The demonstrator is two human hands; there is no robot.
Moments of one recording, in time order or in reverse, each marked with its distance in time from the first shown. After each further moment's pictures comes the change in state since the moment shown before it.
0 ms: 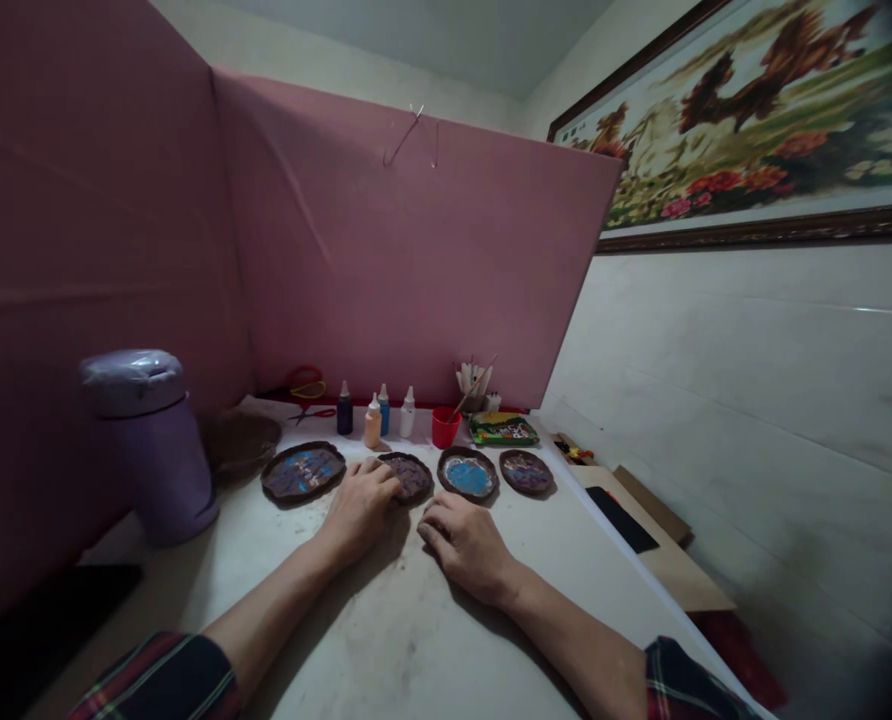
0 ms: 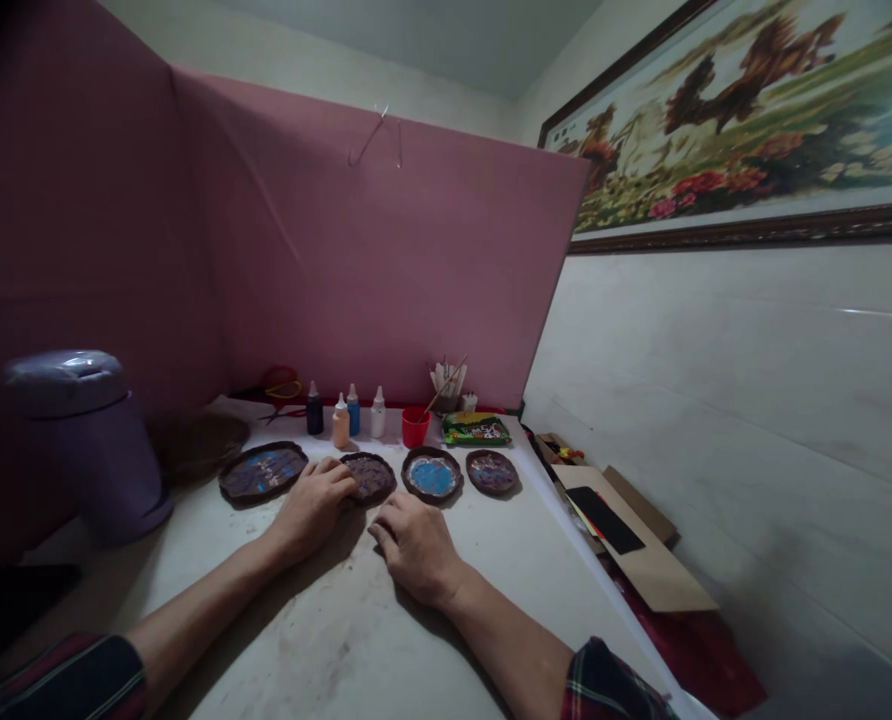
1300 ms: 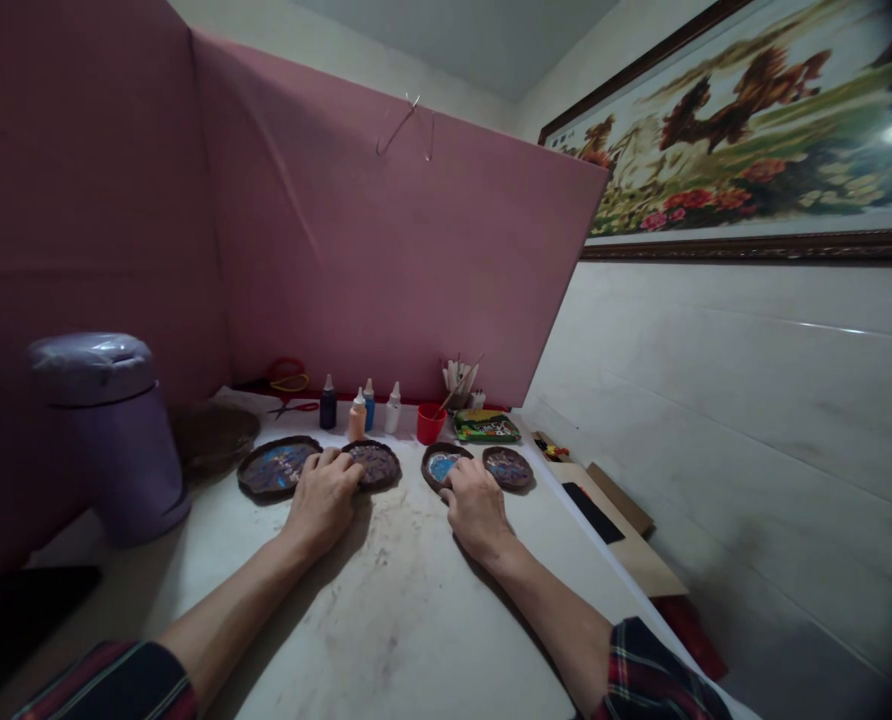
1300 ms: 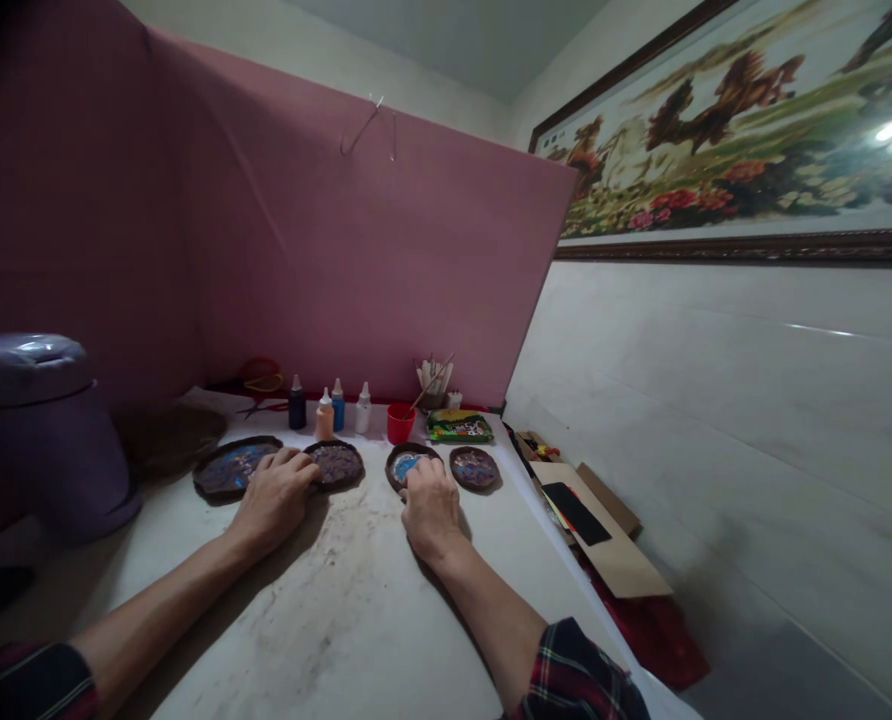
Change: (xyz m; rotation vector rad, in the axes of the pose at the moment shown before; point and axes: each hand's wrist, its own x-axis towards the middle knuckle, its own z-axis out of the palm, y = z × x) left_hand -0.006 -0.012 -0.008 0.165 0.018 -0.130; right_hand 0.008 0.031 -0.013 -0.440 0.111 0.323
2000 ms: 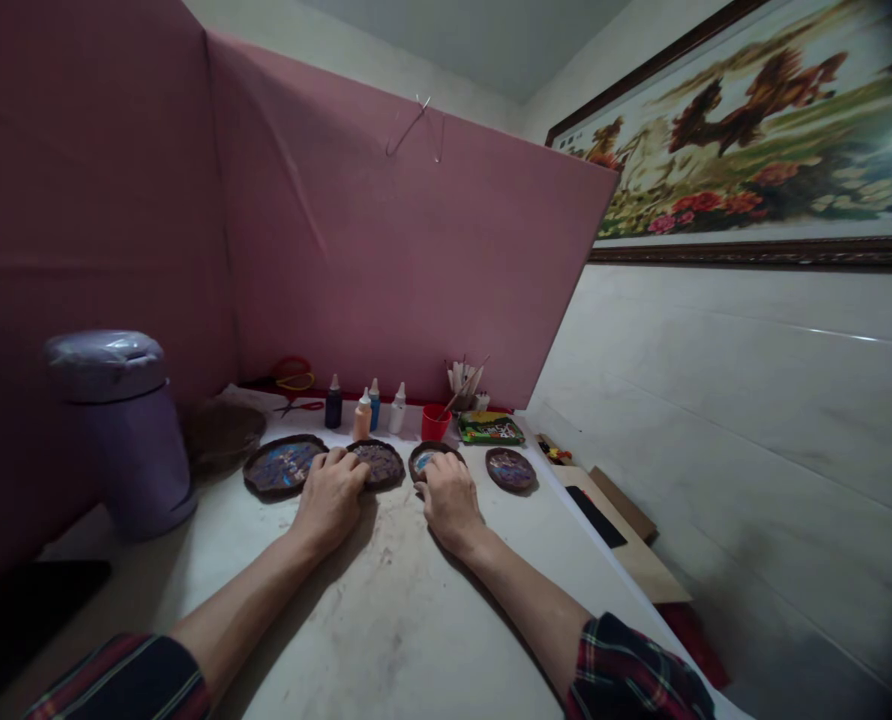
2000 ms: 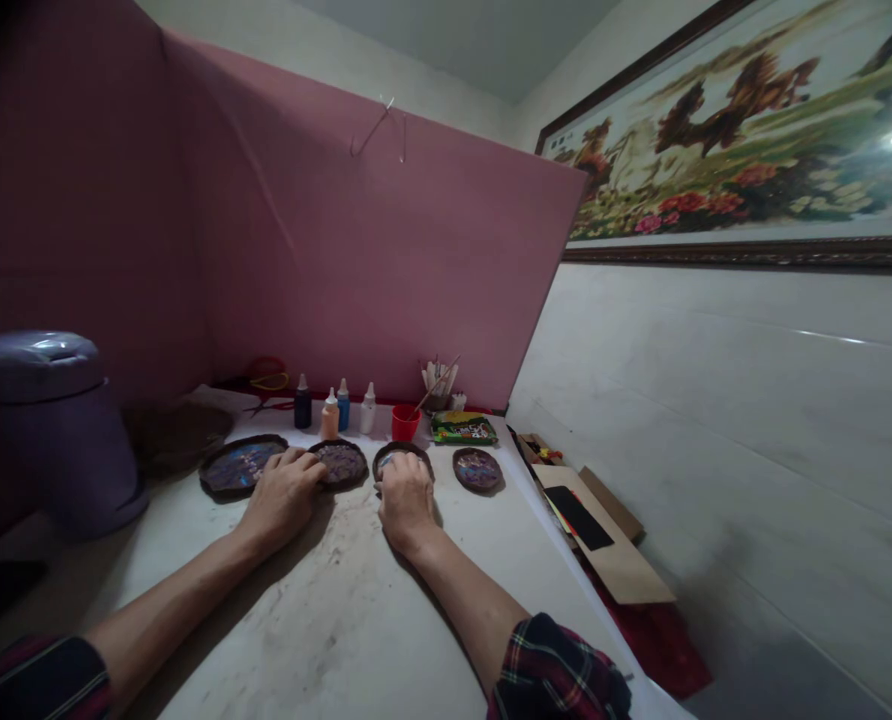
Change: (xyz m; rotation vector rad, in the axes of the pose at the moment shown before) left_hand 0.001 0.001 0.002 -0.008 0.007 -0.003; right_hand 0.019 -0.028 0.017 0.028 -0.011 -0.108
